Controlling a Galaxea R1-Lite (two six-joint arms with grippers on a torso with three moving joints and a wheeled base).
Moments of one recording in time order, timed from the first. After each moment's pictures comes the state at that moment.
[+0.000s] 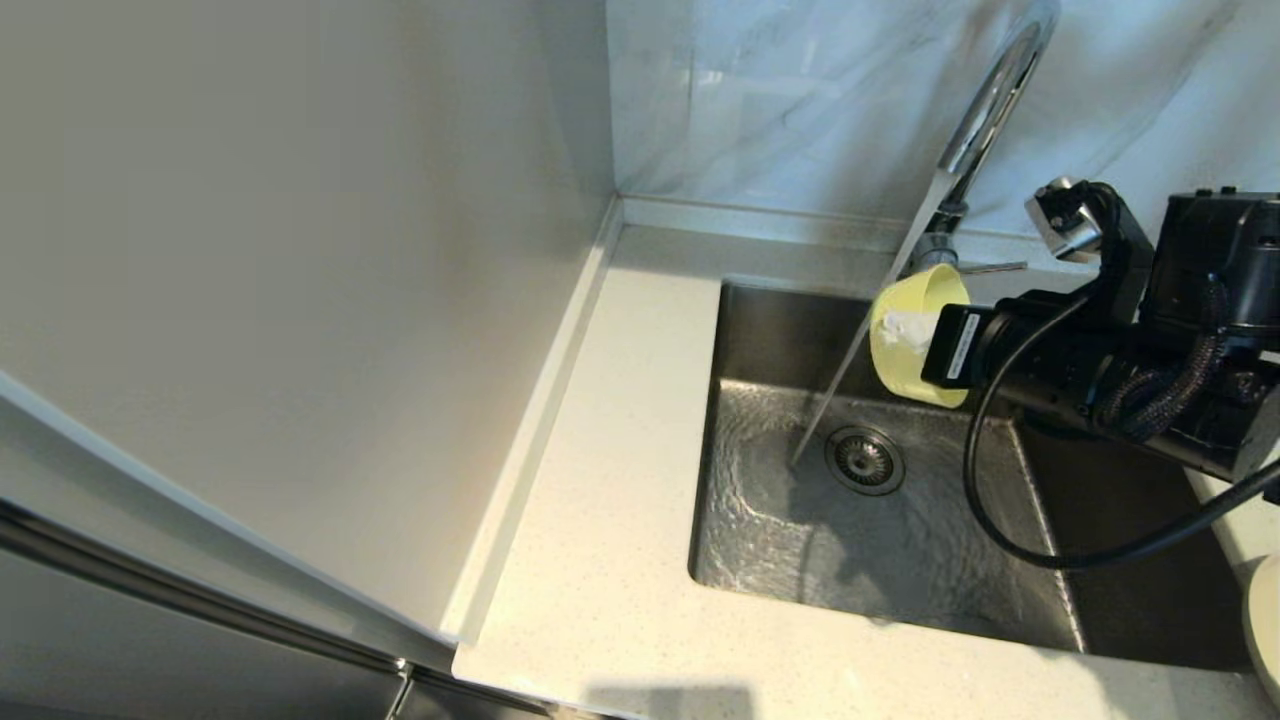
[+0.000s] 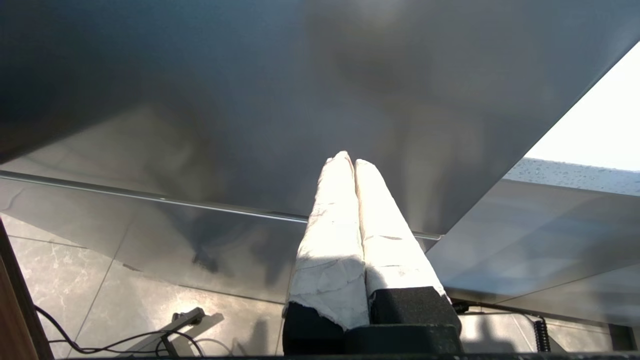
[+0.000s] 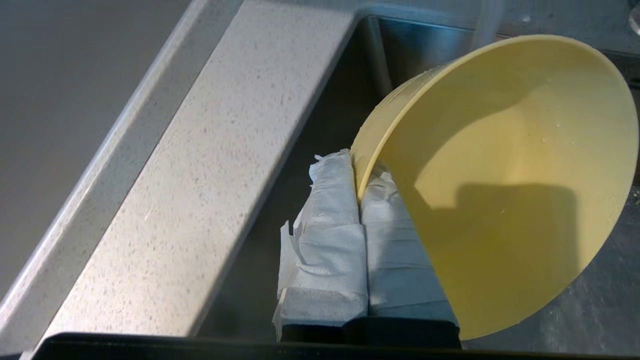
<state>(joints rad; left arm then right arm) 0.00 0.00 0.00 0.00 0.00 0.00 0.39 1.56 -0.96 -0.48 -0.02 0.22</state>
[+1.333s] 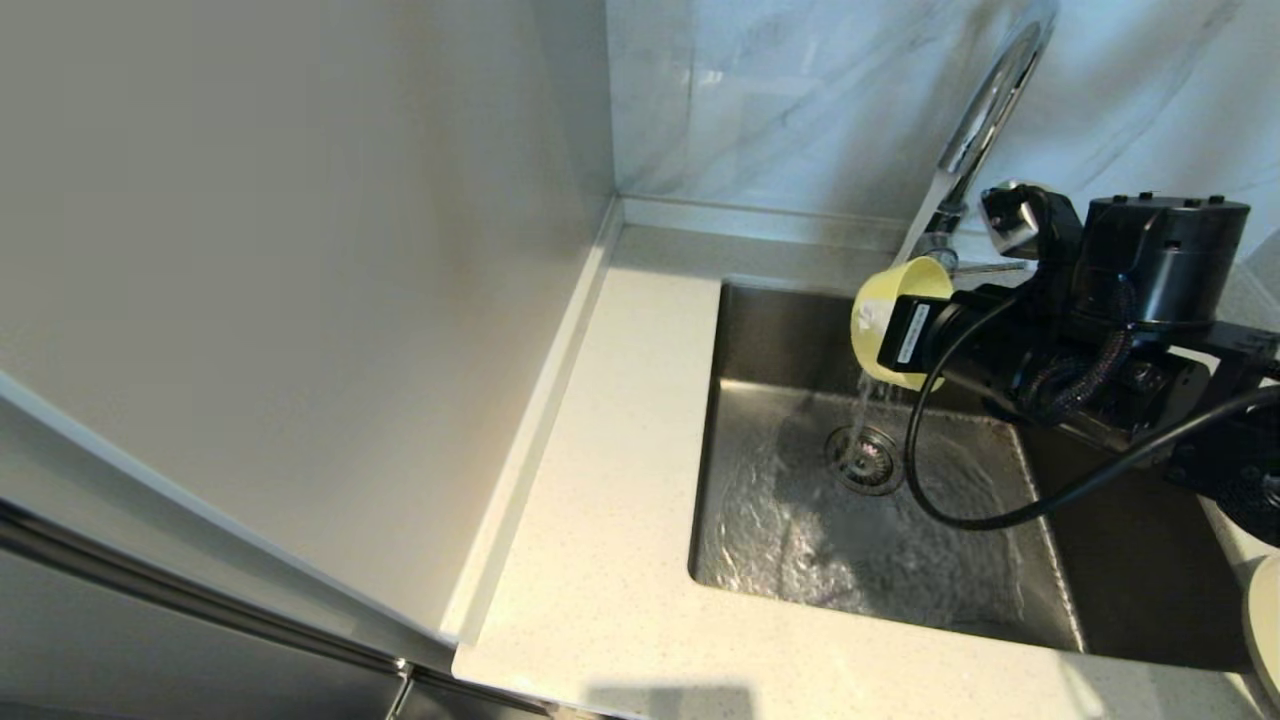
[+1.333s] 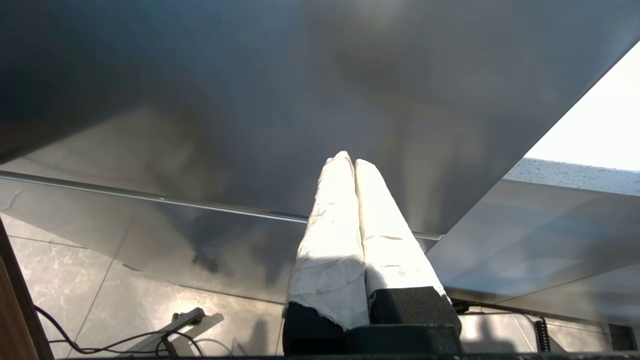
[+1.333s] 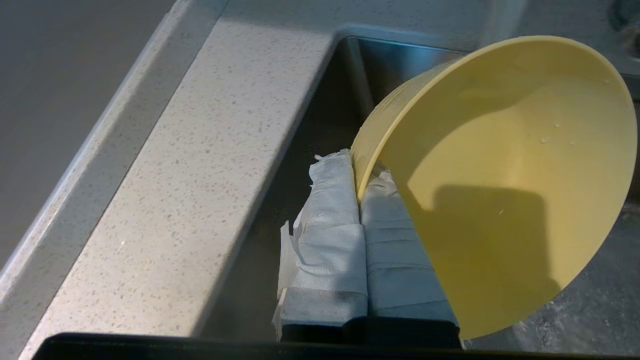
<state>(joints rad) 0.00 0.00 0.00 0.00 0.00 0.00 0.42 1.67 -1.01 -0.56 -0.12 0.22</state>
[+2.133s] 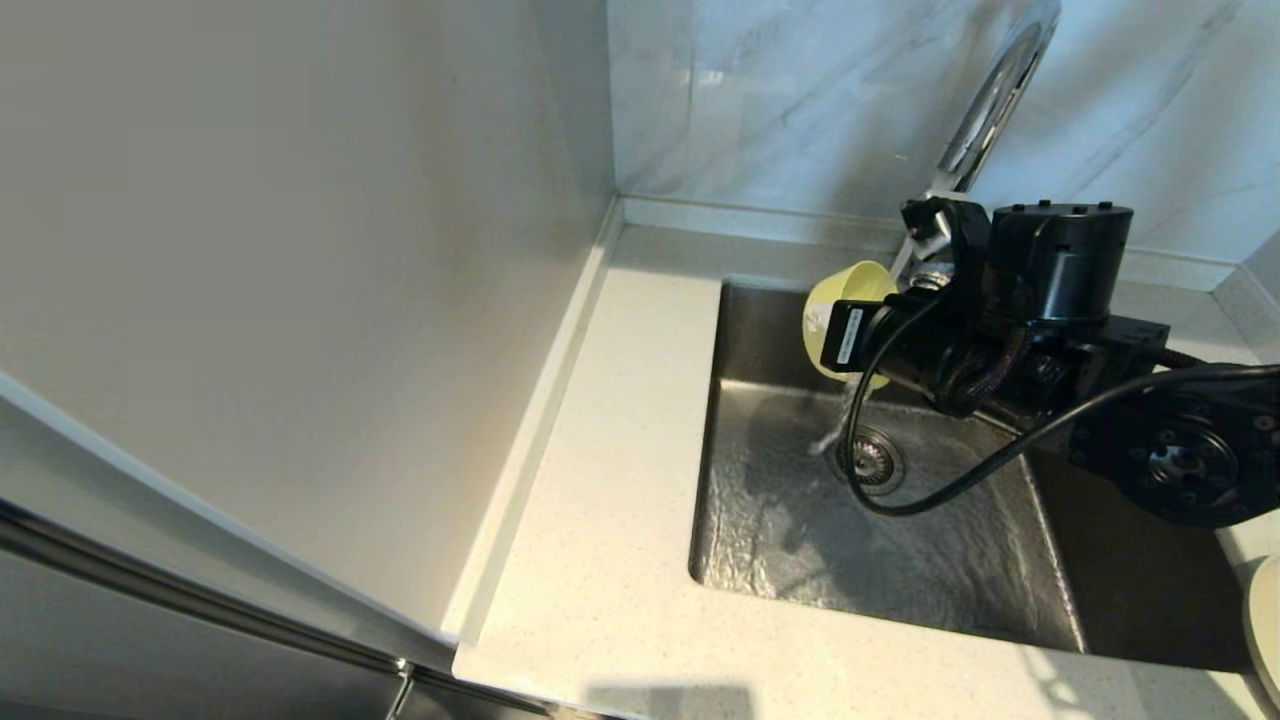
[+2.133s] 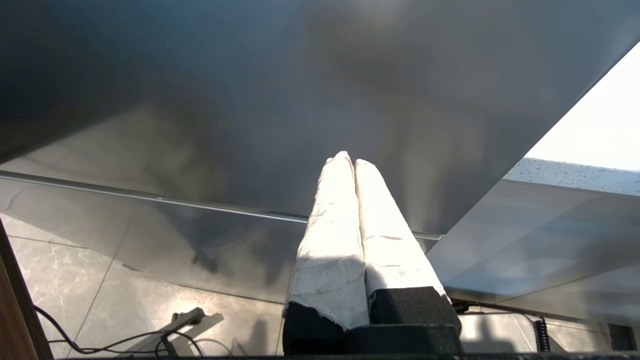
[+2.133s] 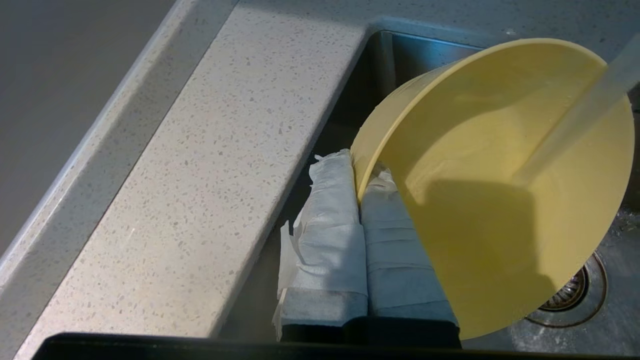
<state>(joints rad) 0.00 0.00 0.00 0.00 0.00 0.00 0.47 1.78 -1.11 -0.55 -0.13 0.20</state>
